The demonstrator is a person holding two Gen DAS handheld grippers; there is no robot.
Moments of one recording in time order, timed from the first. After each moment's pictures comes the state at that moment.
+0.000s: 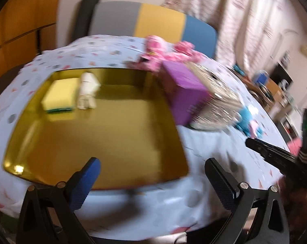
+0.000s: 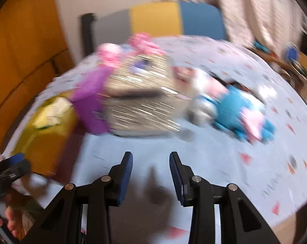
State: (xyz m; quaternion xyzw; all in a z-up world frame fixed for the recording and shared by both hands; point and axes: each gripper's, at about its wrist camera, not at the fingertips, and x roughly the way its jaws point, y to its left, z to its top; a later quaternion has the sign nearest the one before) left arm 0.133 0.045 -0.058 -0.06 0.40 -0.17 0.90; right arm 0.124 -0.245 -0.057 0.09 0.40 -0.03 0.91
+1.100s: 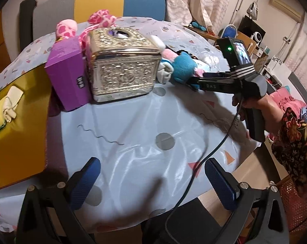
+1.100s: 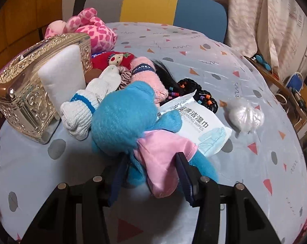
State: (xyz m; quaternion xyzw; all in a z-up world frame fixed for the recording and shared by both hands) left arm 0.098 -0.121 -0.068 0.05 0.46 -0.29 0.84; right arm 0.203 -0.394 -0.107 -0.05 0.43 -0.01 0.90
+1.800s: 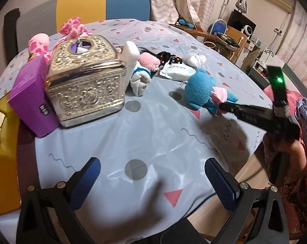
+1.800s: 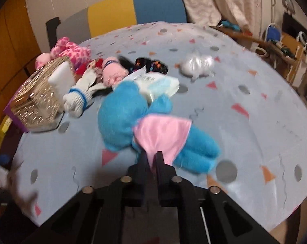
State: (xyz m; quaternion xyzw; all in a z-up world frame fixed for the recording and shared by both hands) left arm 0.116 -0.180 -0.064 0.07 0.45 -0.32 0.83; right arm 0.098 -0.454 -0.098 0.10 0.42 -0.05 0.90
